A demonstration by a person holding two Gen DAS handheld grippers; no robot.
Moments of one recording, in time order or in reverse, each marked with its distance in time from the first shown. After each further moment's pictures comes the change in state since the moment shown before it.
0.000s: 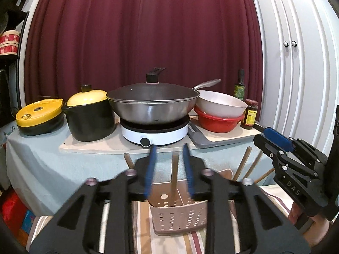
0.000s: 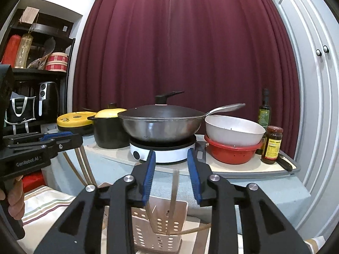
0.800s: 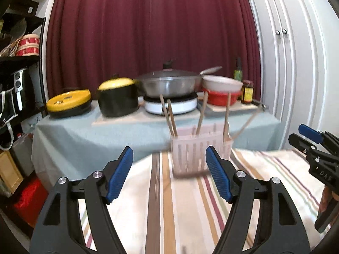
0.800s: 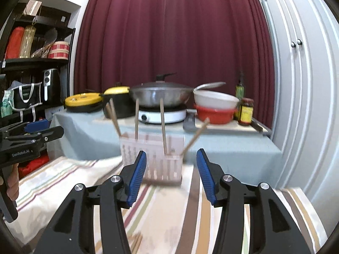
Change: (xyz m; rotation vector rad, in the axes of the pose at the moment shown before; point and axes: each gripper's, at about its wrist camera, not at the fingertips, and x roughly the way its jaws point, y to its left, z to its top) left arm -0.145 0.007 -0.090 0.049 0.049 0.088; right arm -0.153 0.031 -0.063 0.018 0.135 -0.083
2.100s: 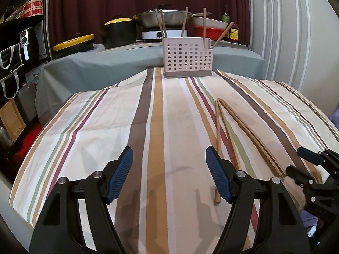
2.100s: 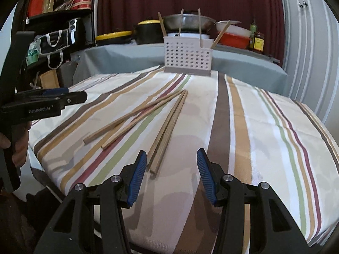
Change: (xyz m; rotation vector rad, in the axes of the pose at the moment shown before) left arm -0.101 -0.020 -0.175 -0.008 0.287 -0.026; right arm -0.120 0.057 -0.179 -0.029 0.351 0.109
